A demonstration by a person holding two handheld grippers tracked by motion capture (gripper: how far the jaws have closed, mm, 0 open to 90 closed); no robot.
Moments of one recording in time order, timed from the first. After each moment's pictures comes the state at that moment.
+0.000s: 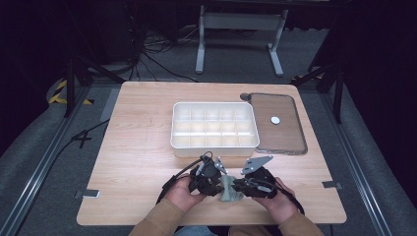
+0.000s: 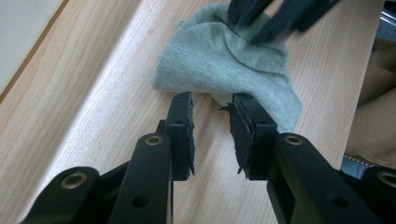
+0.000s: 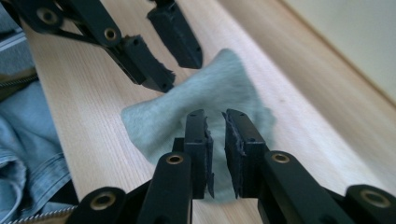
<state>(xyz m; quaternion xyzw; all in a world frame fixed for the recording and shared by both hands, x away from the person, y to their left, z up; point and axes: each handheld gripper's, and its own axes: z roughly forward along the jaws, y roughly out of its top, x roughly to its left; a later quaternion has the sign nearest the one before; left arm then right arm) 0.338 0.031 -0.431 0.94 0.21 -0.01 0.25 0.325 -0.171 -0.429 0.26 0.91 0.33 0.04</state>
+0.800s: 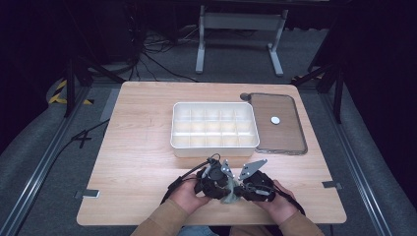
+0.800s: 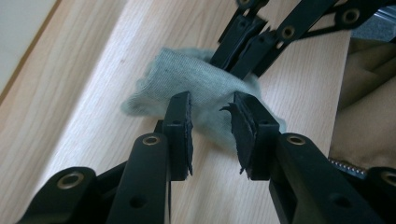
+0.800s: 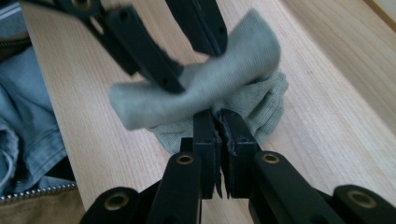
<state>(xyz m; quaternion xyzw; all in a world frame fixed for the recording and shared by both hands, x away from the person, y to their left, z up) 0.329 0.011 -0.432 0.95 0.17 0.00 0.26 0.323 -0.163 -0.450 0.23 0.93 0.29 0.01</state>
